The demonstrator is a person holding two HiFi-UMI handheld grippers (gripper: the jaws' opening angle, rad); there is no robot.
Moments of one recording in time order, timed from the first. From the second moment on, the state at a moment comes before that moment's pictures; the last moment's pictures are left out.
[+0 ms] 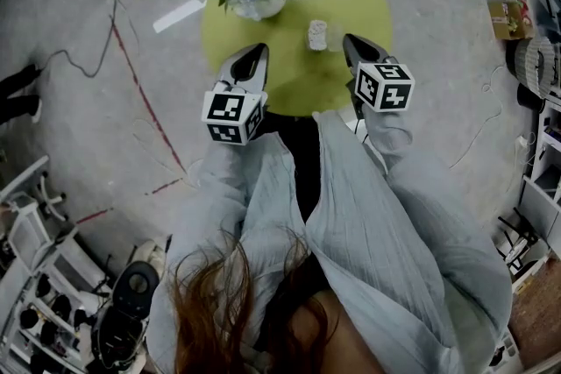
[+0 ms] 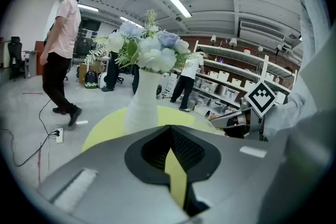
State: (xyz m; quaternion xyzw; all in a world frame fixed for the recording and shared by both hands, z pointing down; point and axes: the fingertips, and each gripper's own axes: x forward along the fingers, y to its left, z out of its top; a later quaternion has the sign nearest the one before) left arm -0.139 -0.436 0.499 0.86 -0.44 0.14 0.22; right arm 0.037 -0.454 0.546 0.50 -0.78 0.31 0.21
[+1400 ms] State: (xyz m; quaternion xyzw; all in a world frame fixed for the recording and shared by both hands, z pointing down) left arm -0.157 -0.432 0.496 0.85 -0.47 0.14 0.22; right arm -0.008 -0.460 0.533 0.44 -0.82 0.29 0.23
